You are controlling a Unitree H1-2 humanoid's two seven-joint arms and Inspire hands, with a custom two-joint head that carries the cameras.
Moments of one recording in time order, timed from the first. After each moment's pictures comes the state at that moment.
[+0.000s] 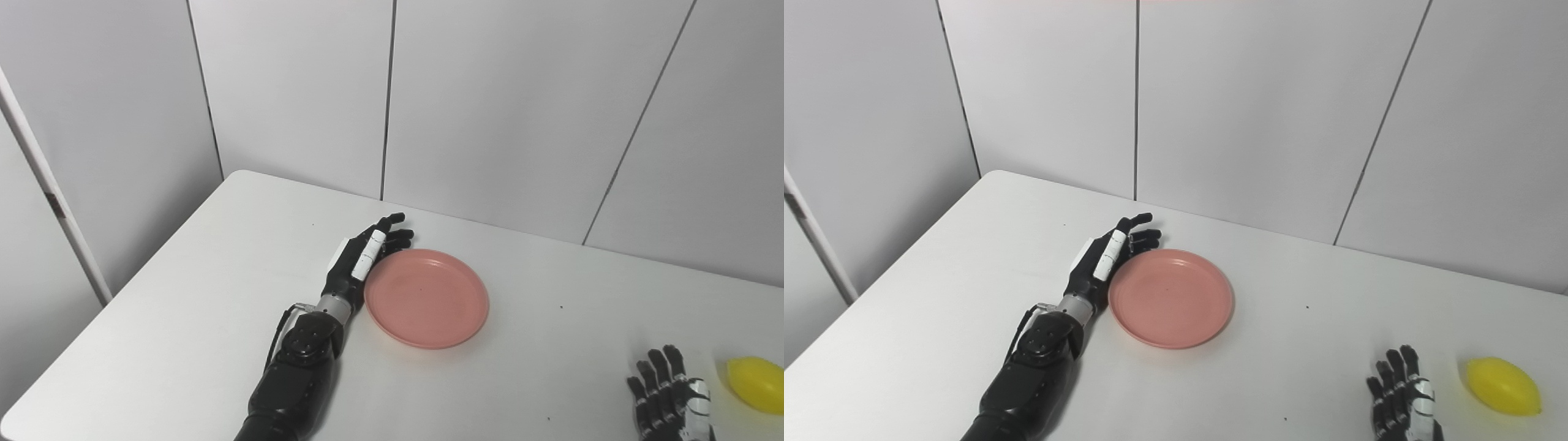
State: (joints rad) left arm -0.49 0.04 0.05 0.61 -0.10 -0.17 -0.07; right arm 0.05 -0.03 -0.09 -0.09 0.34 0.04 0.12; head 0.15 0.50
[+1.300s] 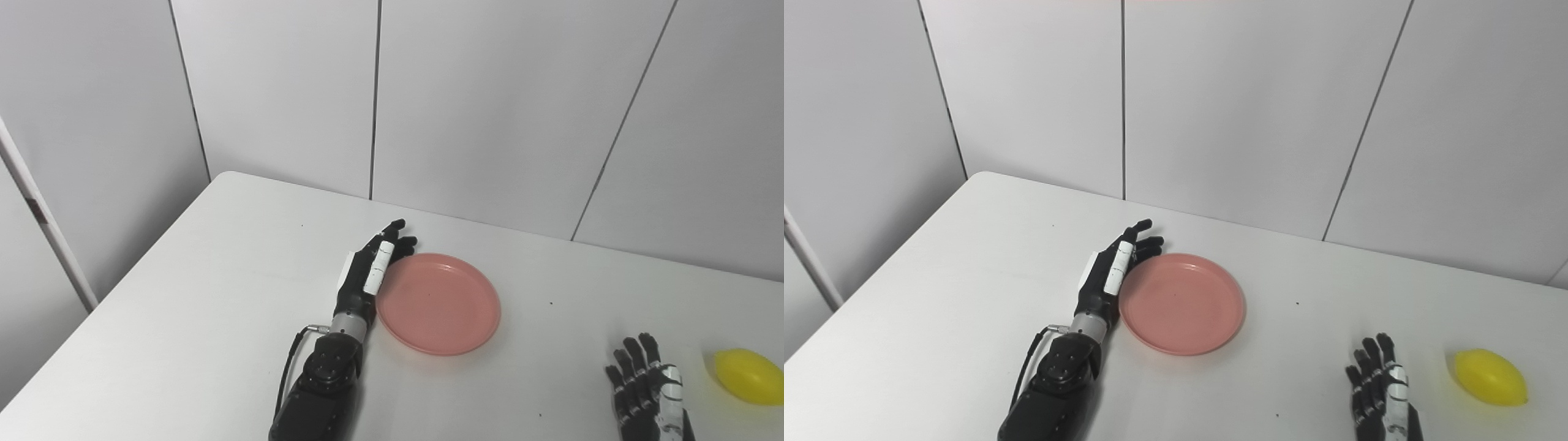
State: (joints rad) left arm -0.44 -0.06 0.03 0.50 -0.03 -0.12 0.07; right arm 0.04 -0.01 -0.08 -0.09 0.32 0.04 0.12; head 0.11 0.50
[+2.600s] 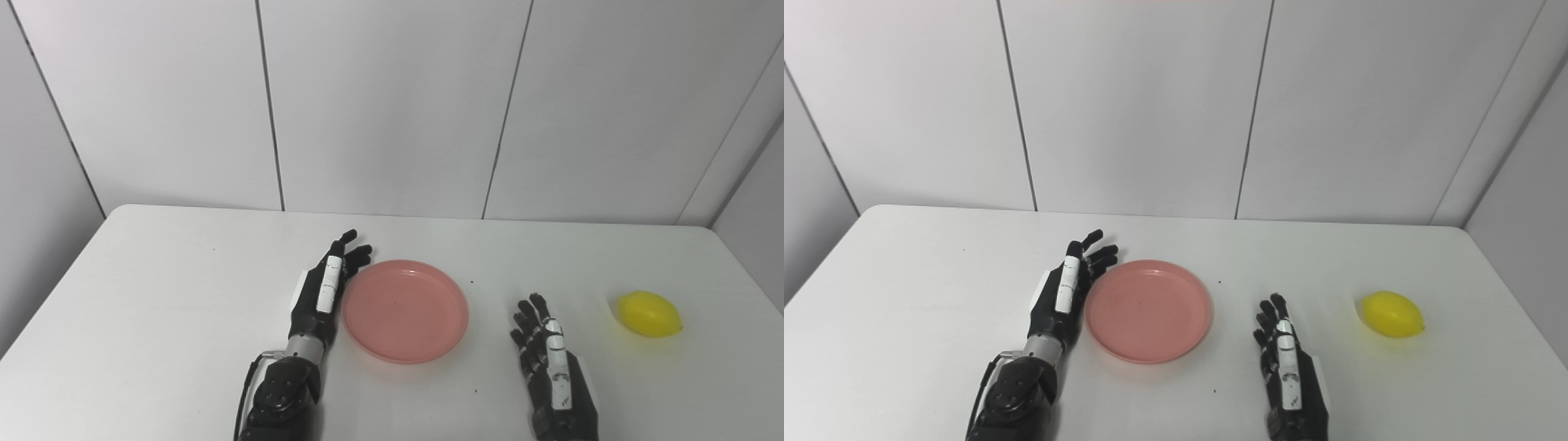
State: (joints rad) left arm -0.43 -0.08 0.04 0.46 -0.09 -0.06 -0.05; right arm 0.02 0.09 -0.02 -0.08 0.21 0.03 0.06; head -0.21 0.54
